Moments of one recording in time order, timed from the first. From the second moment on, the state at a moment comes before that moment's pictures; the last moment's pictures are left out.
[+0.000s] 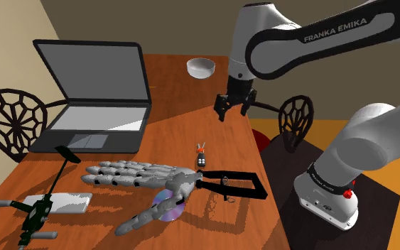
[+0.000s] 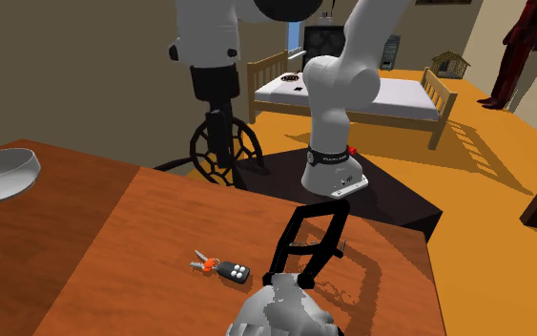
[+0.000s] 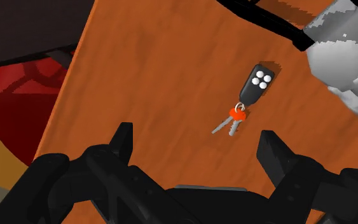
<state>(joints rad) 0.02 -0.53 0.37 -2.62 0.28 2.09 0.48</state>
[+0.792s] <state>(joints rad) -0.05 -0.03 0.61 -2.52 0.12 2.48 0.97</state>
